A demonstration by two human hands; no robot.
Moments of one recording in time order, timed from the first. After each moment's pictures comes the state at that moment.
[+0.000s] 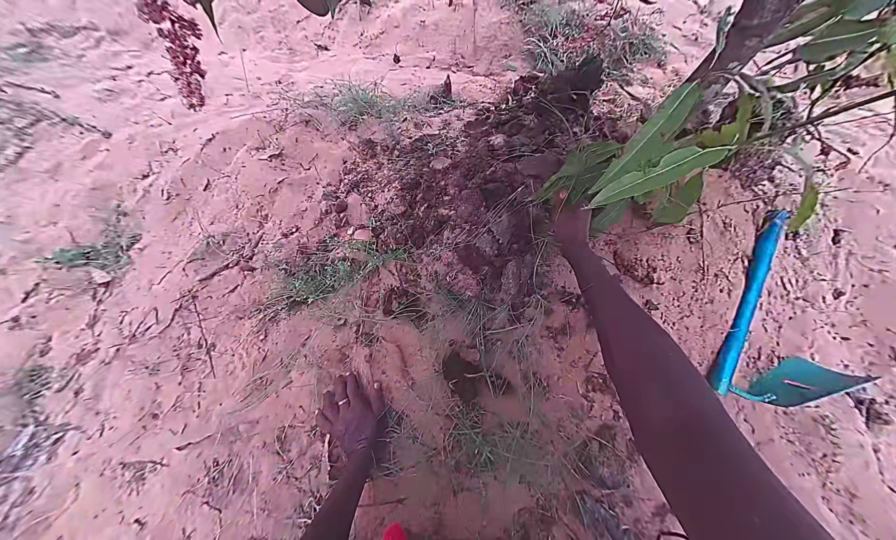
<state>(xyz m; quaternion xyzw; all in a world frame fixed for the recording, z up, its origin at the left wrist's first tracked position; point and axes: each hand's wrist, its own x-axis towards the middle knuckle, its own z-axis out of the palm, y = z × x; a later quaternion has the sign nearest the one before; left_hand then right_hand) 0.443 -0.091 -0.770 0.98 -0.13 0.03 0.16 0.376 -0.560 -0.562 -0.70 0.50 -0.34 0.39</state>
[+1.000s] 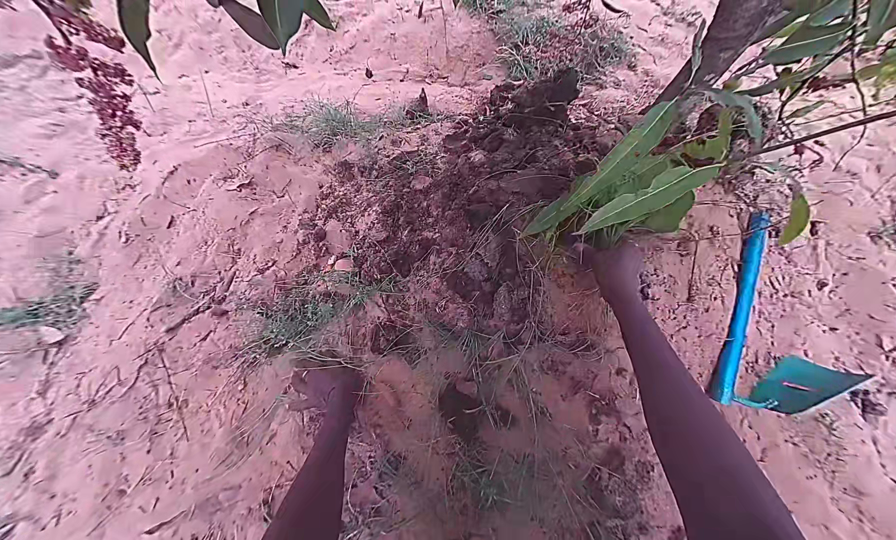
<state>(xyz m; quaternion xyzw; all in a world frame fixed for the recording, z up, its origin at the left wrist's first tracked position) 0.572 -0.197 -0.706 0.98 0.09 -0.13 0.13 0.302 -0.558 -0.528 -0.66 0.67 -0.17 0.30</state>
